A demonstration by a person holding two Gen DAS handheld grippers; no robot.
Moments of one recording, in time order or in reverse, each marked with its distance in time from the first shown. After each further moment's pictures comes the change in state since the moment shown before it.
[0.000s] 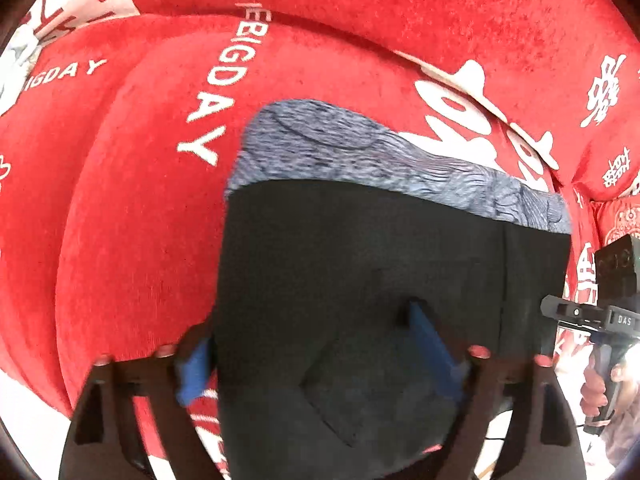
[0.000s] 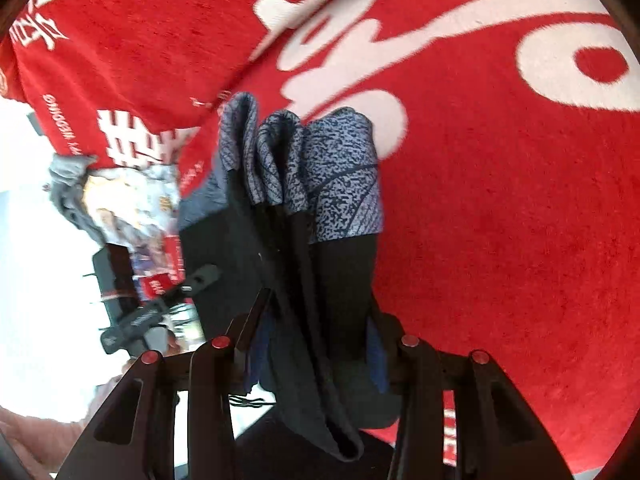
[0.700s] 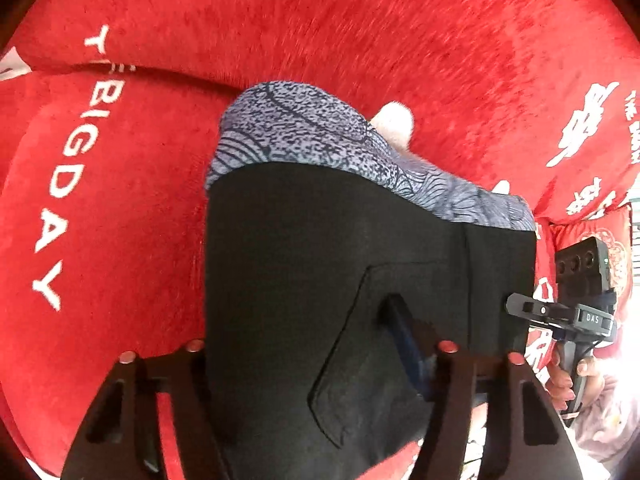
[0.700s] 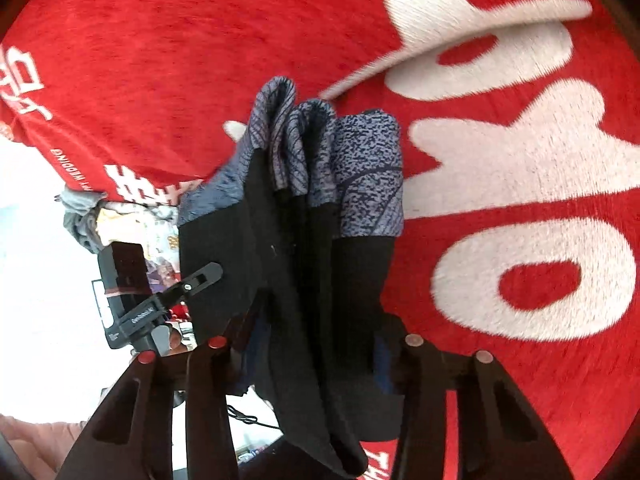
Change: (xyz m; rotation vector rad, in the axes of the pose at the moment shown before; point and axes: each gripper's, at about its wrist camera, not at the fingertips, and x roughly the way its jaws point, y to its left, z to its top) left arm 0.017 -0.076 0.076 0.010 -0.001 -0.196; right arm -0.059 -0.029 0.105 -0.018 -0.036 0.072
